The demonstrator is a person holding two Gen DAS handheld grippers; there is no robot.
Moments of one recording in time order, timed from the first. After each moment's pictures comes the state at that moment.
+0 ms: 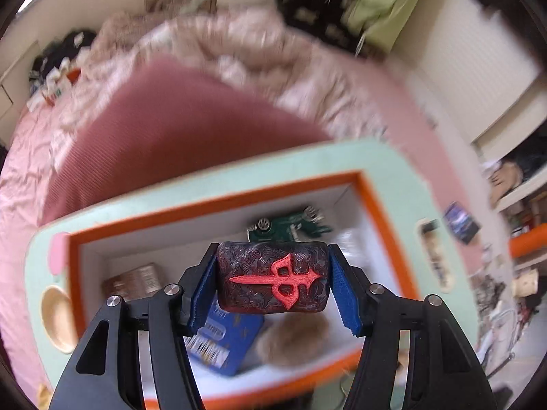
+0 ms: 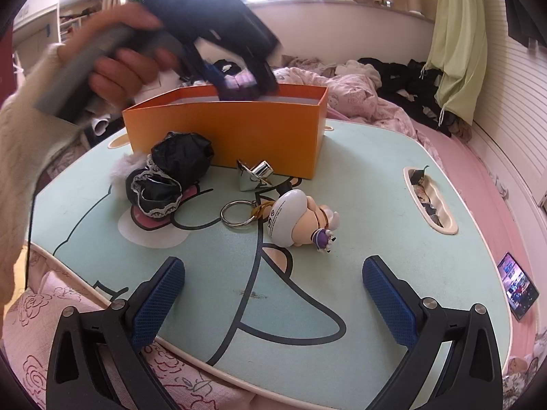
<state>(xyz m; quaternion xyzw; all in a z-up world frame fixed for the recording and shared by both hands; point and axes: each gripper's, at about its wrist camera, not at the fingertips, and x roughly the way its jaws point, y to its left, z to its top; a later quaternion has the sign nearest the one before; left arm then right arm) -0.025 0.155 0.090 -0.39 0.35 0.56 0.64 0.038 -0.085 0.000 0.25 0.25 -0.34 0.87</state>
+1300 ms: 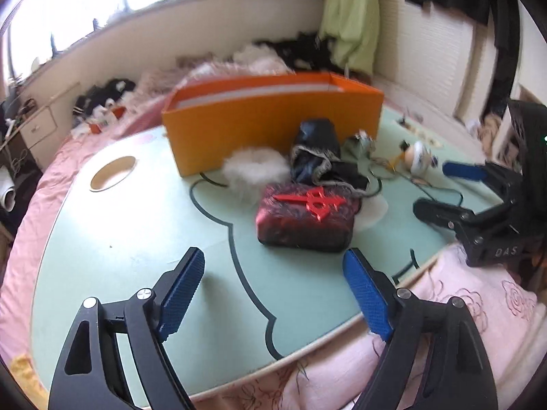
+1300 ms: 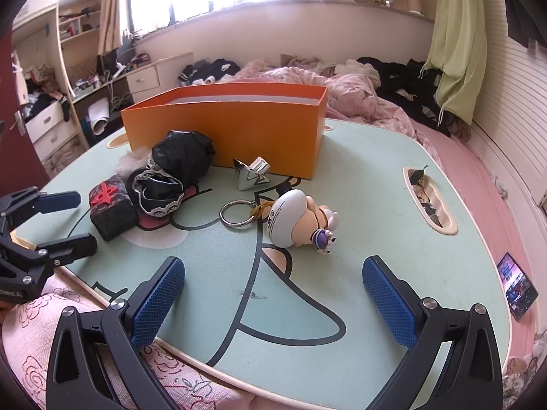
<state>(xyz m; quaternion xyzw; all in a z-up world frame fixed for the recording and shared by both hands) -0.055 -0.075 0.016 -0.25 0.29 0.63 0.68 0.038 -0.085 -0.002 0.26 0.24 -0.37 0.86</state>
